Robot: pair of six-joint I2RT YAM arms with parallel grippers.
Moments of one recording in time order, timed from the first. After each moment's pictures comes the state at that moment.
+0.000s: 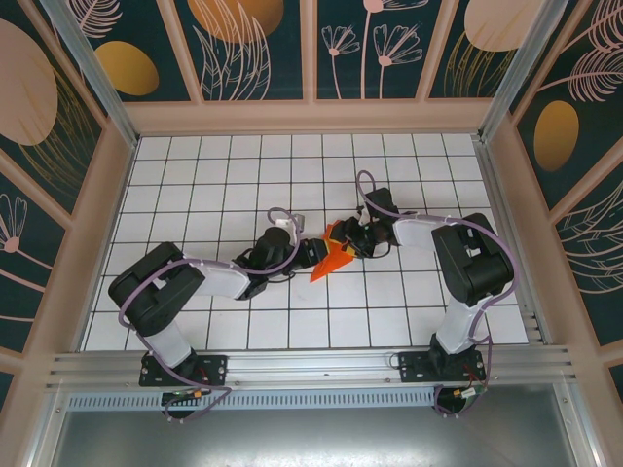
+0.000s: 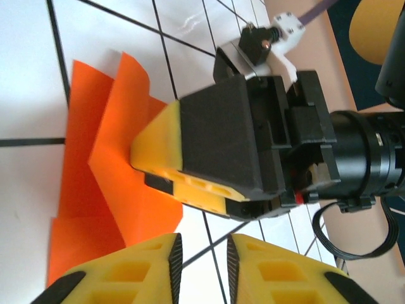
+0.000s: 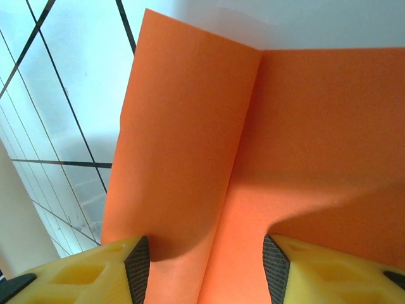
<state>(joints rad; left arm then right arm) -0.80 1.70 0.62 0.68 0.20 -0.97 0.43 1.81 0.91 -0.15 -0.55 0.87</state>
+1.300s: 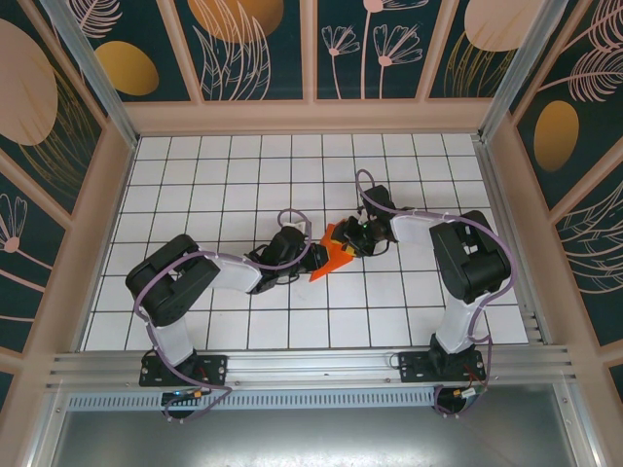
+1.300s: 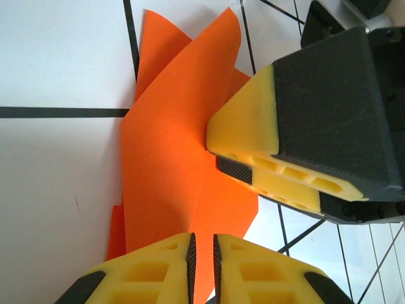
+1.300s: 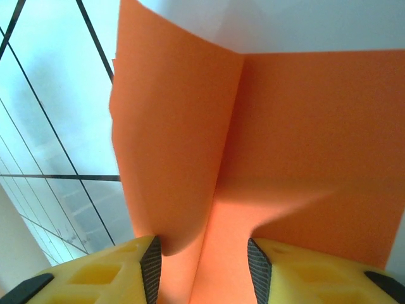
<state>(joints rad) -0.82 1.80 0.71 0.48 0.13 -0.93 0.43 1.84 0.96 -0.23 -0.51 0.89</state>
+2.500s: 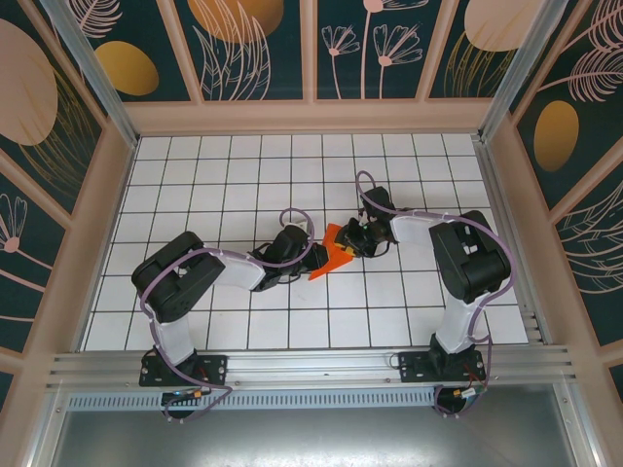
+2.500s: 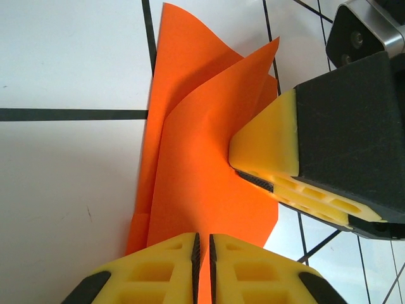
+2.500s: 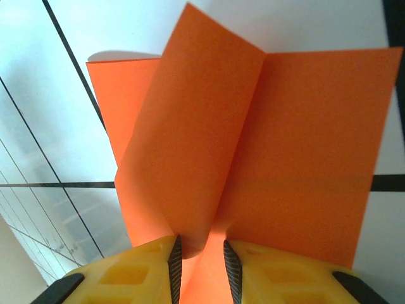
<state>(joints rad) -0.82 1.84 0.75 0.45 0.12 -0.92 0.44 1.84 0.96 -0.24 -0.48 0.89</state>
